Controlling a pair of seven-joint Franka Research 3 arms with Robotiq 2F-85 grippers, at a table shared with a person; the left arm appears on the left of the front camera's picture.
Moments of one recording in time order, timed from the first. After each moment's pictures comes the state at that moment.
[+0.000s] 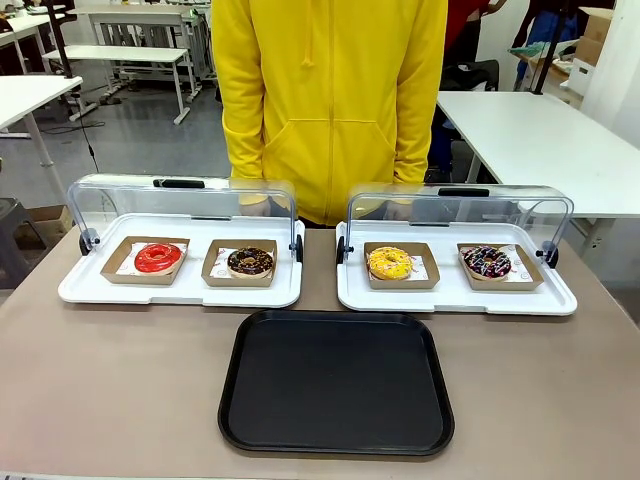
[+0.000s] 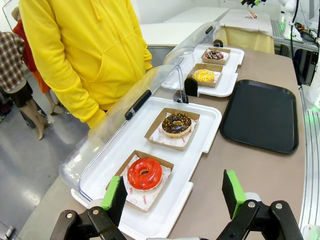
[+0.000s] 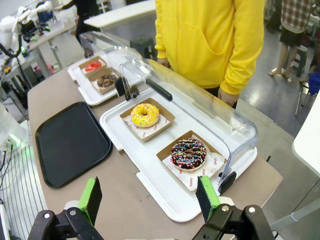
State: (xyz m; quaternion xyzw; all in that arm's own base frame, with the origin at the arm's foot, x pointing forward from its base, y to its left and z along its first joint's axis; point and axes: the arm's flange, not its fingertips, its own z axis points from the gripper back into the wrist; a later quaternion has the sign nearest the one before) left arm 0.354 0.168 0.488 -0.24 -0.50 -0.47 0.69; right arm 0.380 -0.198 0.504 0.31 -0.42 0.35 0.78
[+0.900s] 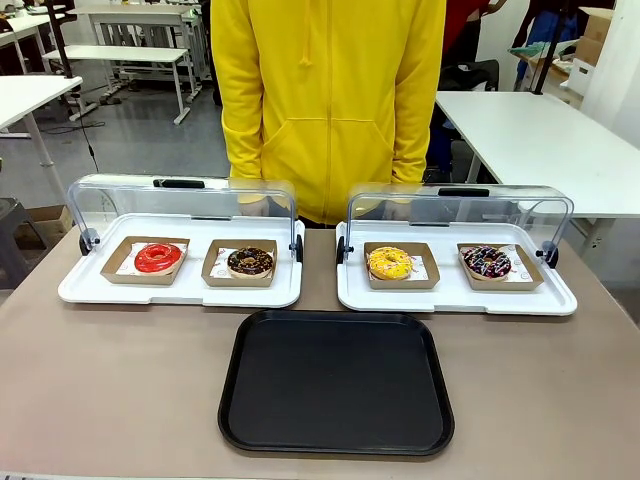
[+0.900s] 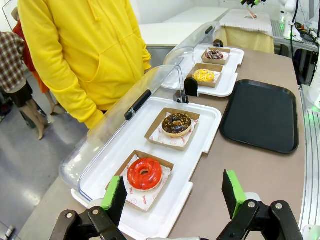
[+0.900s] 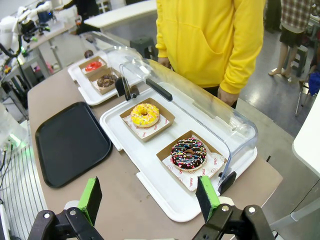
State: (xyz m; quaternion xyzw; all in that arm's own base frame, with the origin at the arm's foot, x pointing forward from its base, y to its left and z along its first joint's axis) left arm 0.354 0.168 0.488 -0.24 -0.50 -0.47 0.69; right arm 0.379 -0.198 0.504 0.31 -0.42 0.35 0.78
